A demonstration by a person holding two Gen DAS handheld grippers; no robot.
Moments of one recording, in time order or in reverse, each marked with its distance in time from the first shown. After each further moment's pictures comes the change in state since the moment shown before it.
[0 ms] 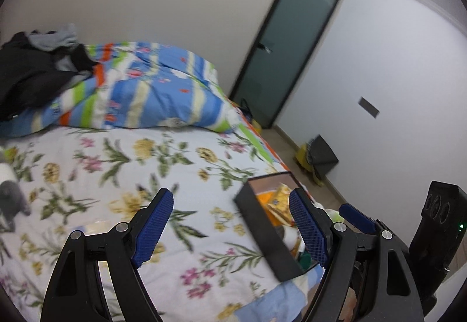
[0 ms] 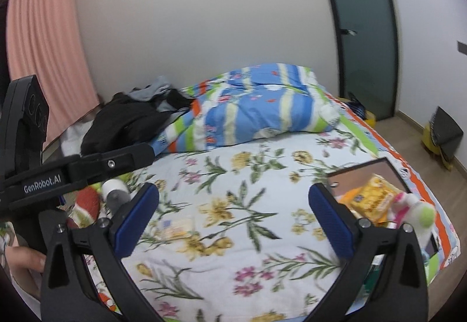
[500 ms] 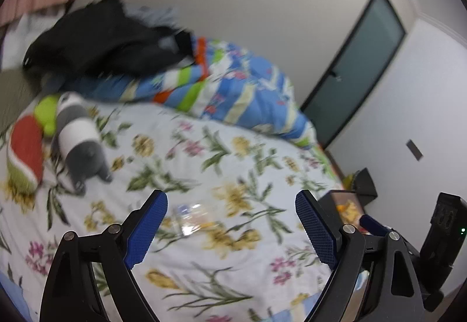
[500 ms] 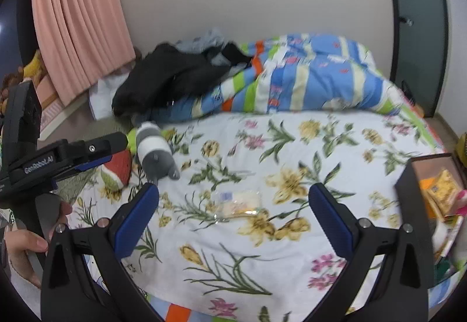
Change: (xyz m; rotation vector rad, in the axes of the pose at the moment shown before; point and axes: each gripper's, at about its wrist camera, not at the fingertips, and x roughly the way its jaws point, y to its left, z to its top) left arm -0.074 0.204 -0.043 -0.238 -0.019 0.209; right arm 0.095 0.135 -0.042 -0.100 0.193 0.145
